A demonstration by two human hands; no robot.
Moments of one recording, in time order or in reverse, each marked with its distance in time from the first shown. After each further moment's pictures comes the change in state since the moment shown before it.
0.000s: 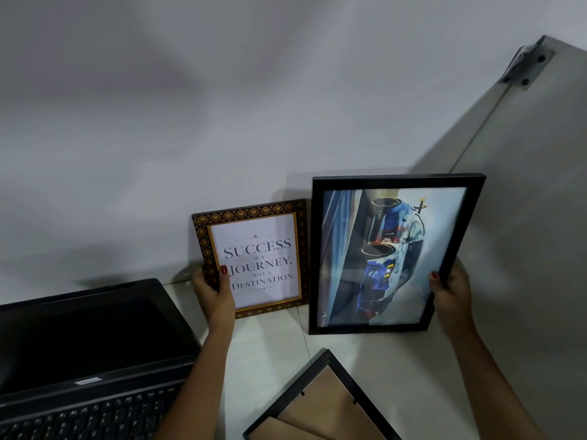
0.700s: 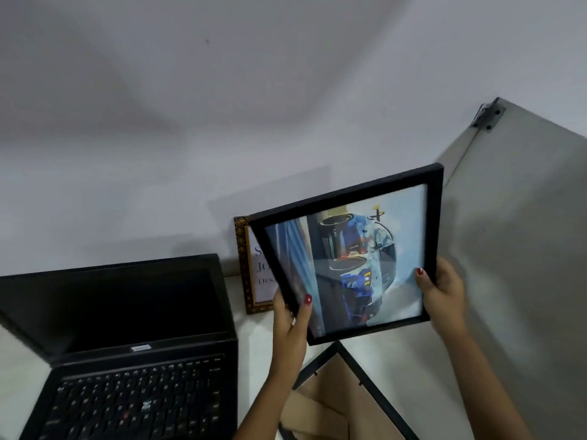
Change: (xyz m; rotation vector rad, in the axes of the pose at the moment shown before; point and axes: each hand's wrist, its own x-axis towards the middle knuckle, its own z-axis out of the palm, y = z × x) left_hand -0.166 0.070 -0.033 -0.214 -0.502 0.046; right_hand -0.075 -0.104 0.015 0.075 -0.141 -0.152
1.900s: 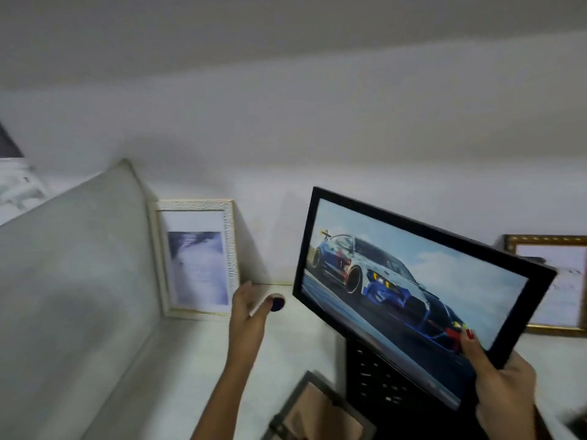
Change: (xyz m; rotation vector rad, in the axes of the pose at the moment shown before) left_hand -0.088 0.197 -0.535 0.180 0.526 0.145; right_hand -0.336 -0.140 0.385 0.359 -0.011 0.076
